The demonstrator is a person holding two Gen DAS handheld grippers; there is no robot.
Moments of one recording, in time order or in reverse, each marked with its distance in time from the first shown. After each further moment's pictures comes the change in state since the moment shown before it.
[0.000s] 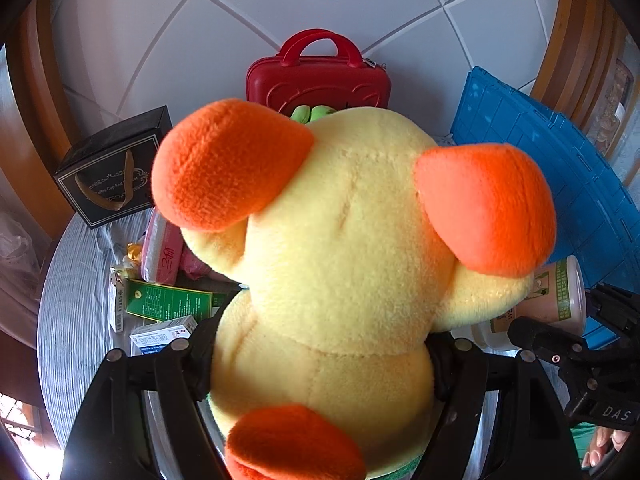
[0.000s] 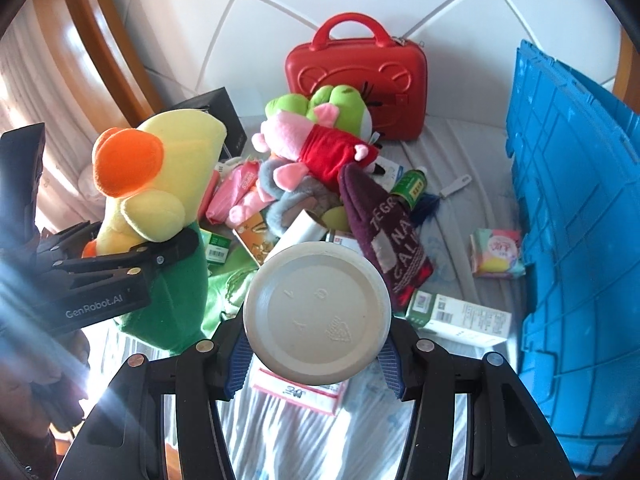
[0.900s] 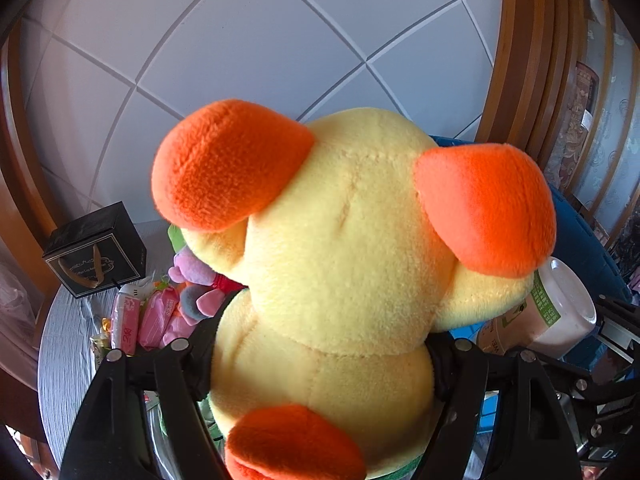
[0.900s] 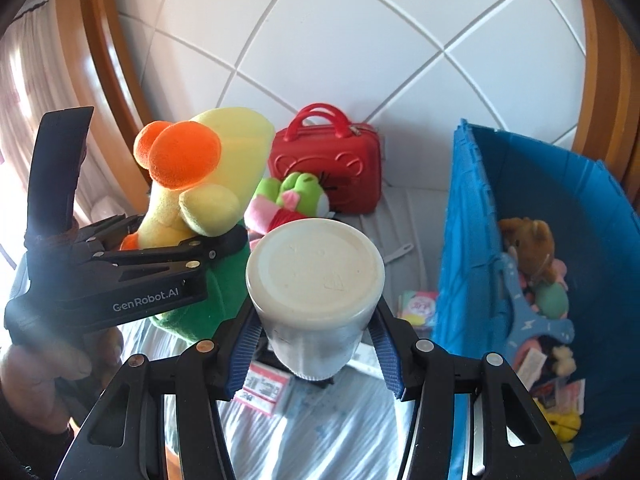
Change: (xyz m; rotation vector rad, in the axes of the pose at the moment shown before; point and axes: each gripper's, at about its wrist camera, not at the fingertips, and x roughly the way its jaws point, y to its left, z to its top) left arm -0.062 -0.150 0.075 0.077 -0.172 -0.035; right arm -0.144 -0.095 0.020 -0.035 -0.194 0.012
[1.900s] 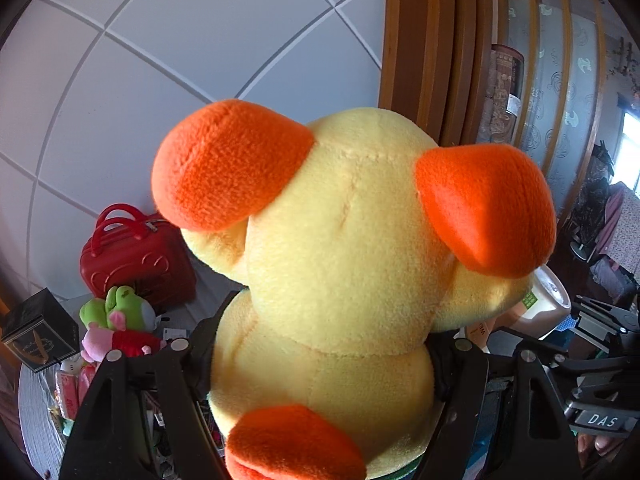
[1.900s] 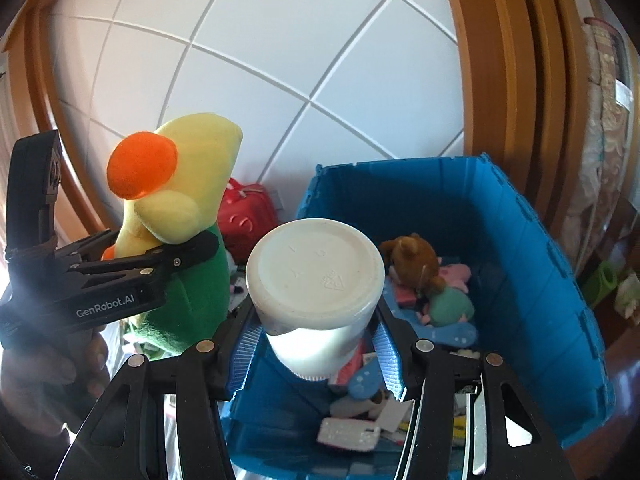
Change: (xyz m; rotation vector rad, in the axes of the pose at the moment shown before) left arm -0.005 -0.199 0.063 0.178 -0.082 -0.195; right arm -0.116 -0.184 -0.005 0.187 -0.155 -0.140
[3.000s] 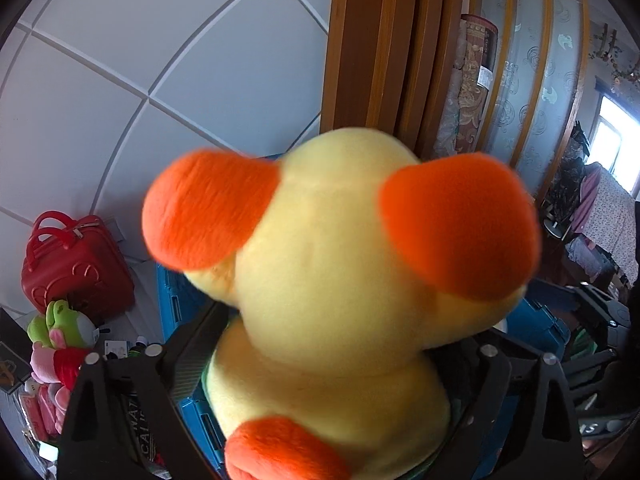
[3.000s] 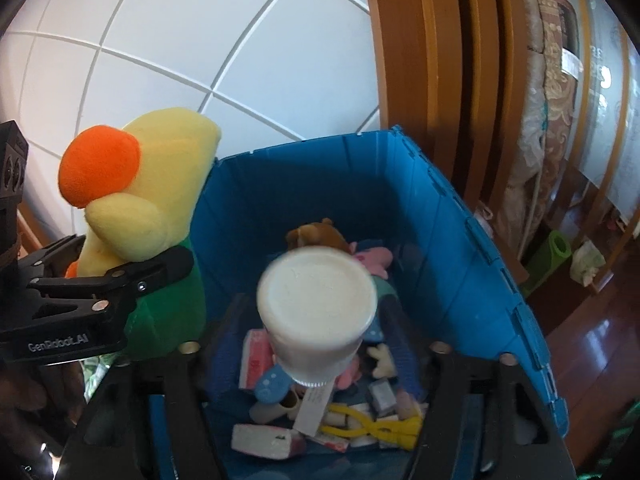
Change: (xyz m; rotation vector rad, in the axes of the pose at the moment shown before) left arm 0.083 -0.064 0.018 0.021 0.094 -0.099; right arm 0.029 -0.098 0.004 0.086 0.039 -0.239
